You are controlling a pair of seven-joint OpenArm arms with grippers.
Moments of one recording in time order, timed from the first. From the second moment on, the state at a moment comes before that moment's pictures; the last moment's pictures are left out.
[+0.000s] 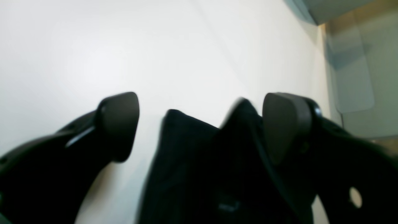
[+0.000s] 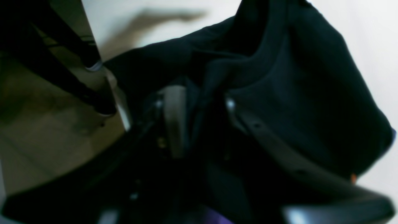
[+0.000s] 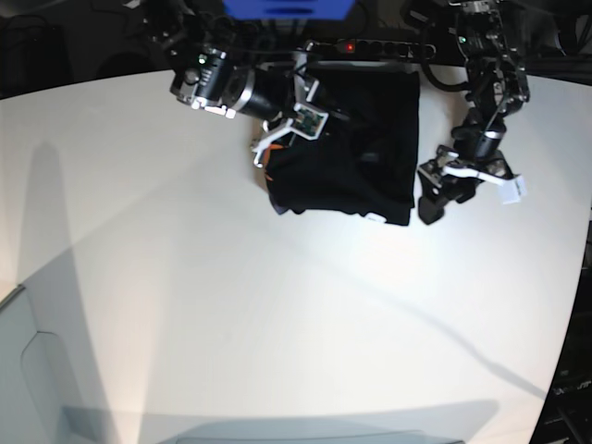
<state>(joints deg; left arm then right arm) 21.9 -11.5 -22.6 104.7 -55.3 -6.2 34.6 -19.2 6.8 -25.7 112.9 3.5 39.1 -34.5</state>
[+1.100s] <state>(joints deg) 33.6 -13.7 0.8 116.7 -37.1 -5.8 34.3 -19.9 6.1 -4.9 116.1 3.9 39.1 -33.9</state>
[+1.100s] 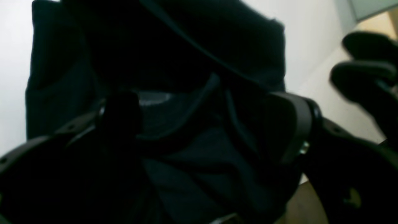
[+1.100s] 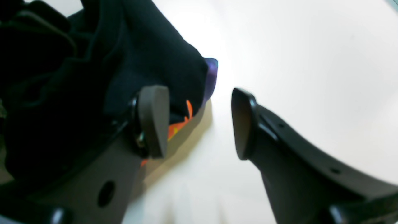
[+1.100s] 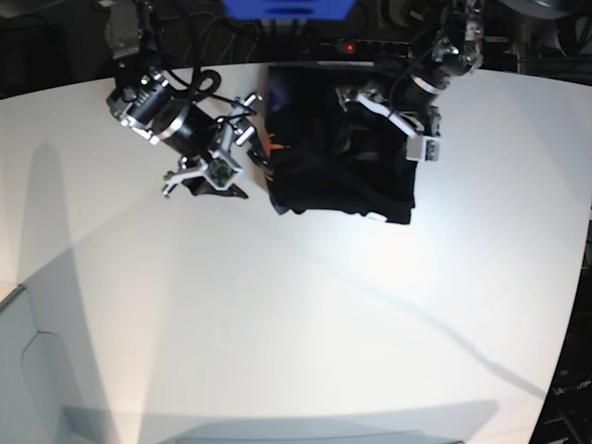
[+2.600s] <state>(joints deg) 36.3 -13.5 -0.5 117.2 -26.8 -6.3 34.1 -18.8 6.1 -3.7 115.9 3.8 39.1 -34.5</state>
